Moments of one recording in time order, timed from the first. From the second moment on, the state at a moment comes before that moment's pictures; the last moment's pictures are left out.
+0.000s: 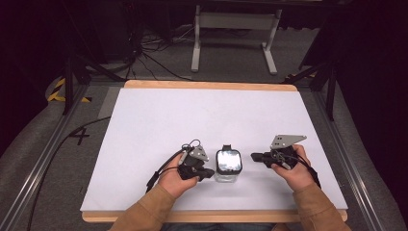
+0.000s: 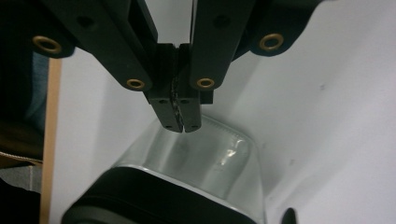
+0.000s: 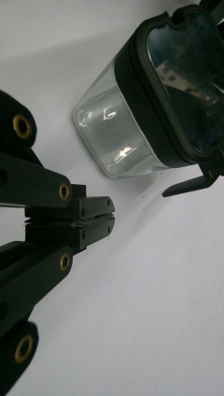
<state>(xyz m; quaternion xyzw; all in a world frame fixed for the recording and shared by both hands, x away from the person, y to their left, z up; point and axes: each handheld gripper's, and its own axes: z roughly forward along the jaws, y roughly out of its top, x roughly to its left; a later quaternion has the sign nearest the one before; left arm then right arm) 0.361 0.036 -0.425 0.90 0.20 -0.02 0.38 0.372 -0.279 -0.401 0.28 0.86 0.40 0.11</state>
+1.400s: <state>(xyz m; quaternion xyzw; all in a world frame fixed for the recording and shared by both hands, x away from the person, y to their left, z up) 0.438 0.008 -0.352 0.89 0.15 -0.04 0.42 0.364 -0.335 -0.400 0.37 0.83 0.40 0.09</state>
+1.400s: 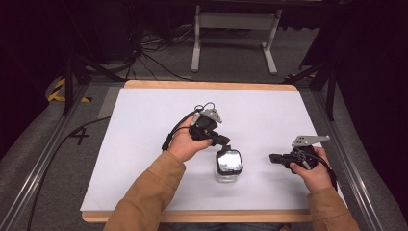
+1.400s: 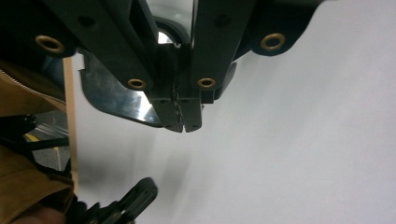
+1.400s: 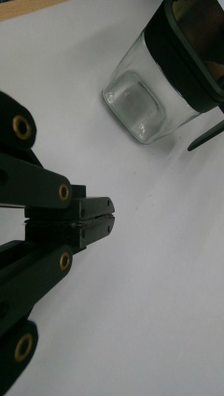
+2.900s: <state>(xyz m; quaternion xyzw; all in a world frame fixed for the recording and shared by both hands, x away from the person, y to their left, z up) 0.454 -0.018 -0.346 0.93 0.14 -0.07 0.33 0.354 -0.318 -0.400 0.33 0.85 0.40 0.08</state>
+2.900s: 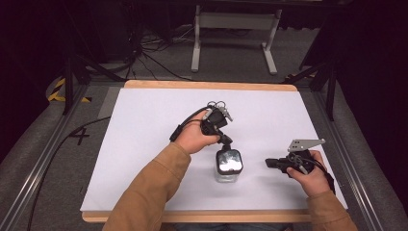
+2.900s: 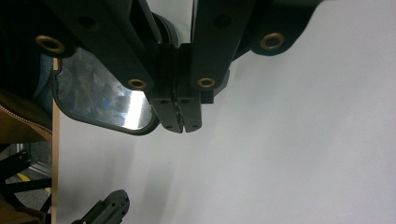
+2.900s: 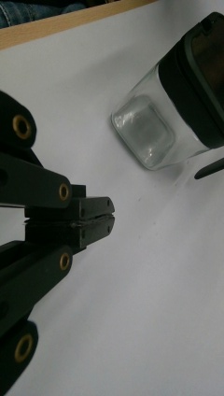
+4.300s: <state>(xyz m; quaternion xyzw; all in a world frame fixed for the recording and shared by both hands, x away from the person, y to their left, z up) 0.396 0.064 -0.337 0.88 0.22 0.01 0.41 0.346 -0.242 -0.354 0.21 0.83 0.51 0.10</state>
